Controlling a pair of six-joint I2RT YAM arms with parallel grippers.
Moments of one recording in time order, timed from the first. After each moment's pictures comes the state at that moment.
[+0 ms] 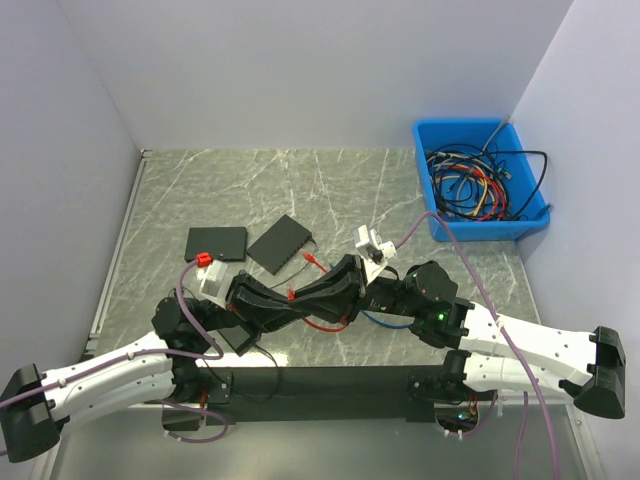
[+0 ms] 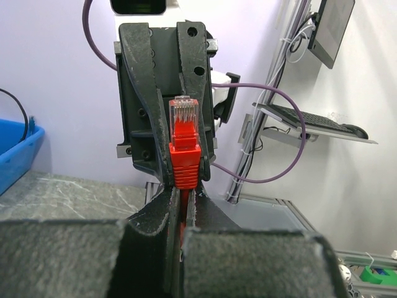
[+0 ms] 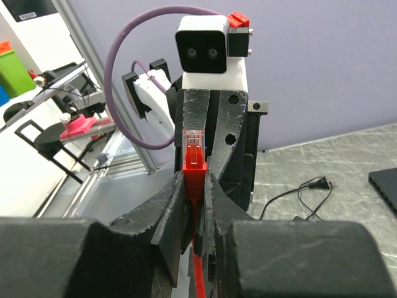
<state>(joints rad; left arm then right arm) -0.97 0.68 0.31 1.00 0.50 -0.63 1.15 0.92 0.71 0.54 -0.35 0.43</state>
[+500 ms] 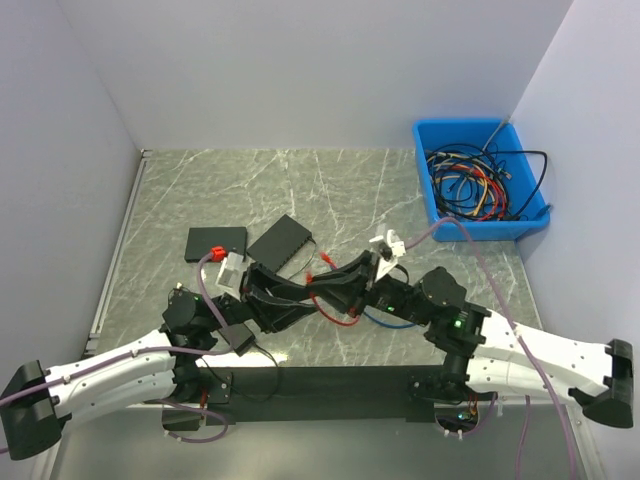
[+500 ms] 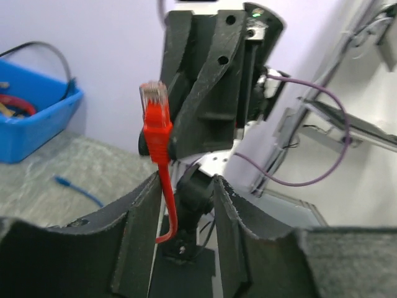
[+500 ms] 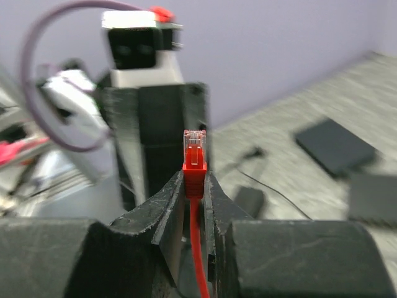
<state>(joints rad) -0.97 0.72 0.31 0.91 0.40 -0.61 1.15 0.82 0.67 0.36 -0.10 0.38</state>
